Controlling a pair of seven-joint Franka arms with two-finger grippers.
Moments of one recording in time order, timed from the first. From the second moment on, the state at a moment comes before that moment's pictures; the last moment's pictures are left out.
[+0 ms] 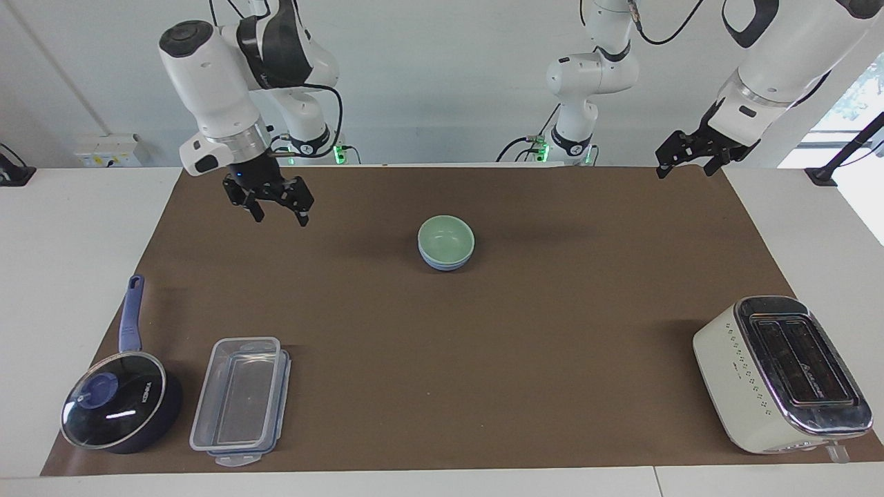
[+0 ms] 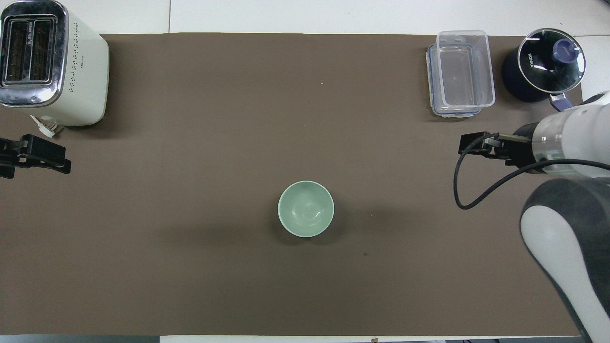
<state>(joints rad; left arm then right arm) 0.05 -0.01 -0.11 -1.55 -0.03 1.40 -0.06 0.03 -0.13 0.04 -1.94 0.08 1.91 0.29</state>
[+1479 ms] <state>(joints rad) 0.06 -0.02 -0.12 -1.54 -0.03 1.40 -0.06 0.01 0.00 0.07 -1.60 0.01 1.59 0.21</state>
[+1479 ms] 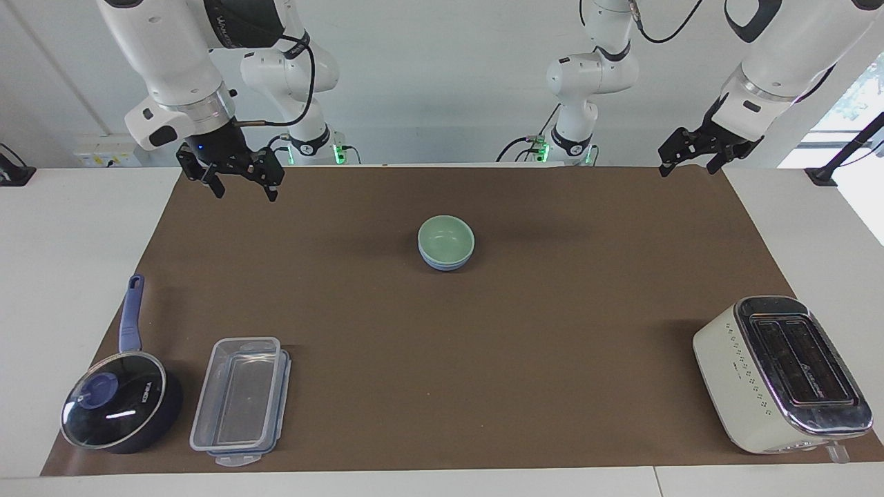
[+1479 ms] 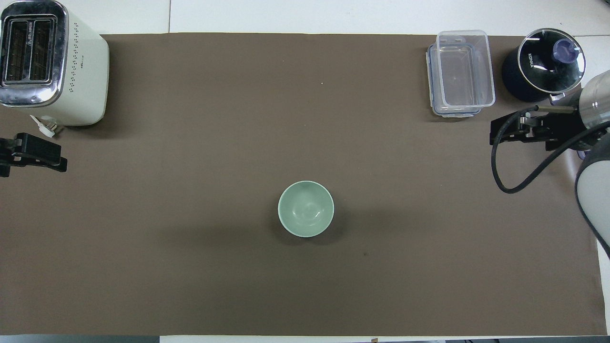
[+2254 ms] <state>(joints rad) 0.06 -0.02 -0.12 -1.54 -0.03 1.40 -0.06 0.05 -0.01 -0.04 -1.59 0.01 1.55 0.20</state>
